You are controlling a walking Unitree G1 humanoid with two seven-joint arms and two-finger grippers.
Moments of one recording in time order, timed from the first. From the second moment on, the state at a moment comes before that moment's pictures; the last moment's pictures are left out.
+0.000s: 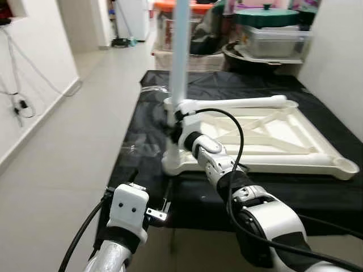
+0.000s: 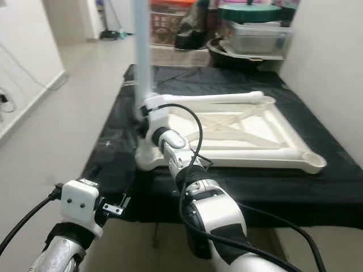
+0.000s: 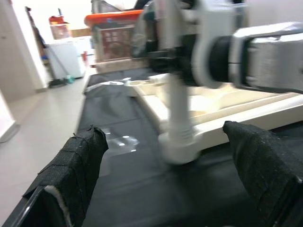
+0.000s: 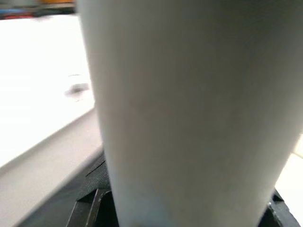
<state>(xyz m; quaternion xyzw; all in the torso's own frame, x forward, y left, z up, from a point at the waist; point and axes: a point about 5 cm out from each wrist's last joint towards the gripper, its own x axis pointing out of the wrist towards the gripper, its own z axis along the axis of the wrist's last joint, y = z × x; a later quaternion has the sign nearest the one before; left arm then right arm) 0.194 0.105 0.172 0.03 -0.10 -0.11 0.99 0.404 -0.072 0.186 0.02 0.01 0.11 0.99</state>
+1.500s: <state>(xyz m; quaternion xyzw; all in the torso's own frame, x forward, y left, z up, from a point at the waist) 0.208 0.107 0.167 0.04 -0.10 -0.11 0.99 0.376 -0.069 0.205 0.03 0.04 0.63 0.78</state>
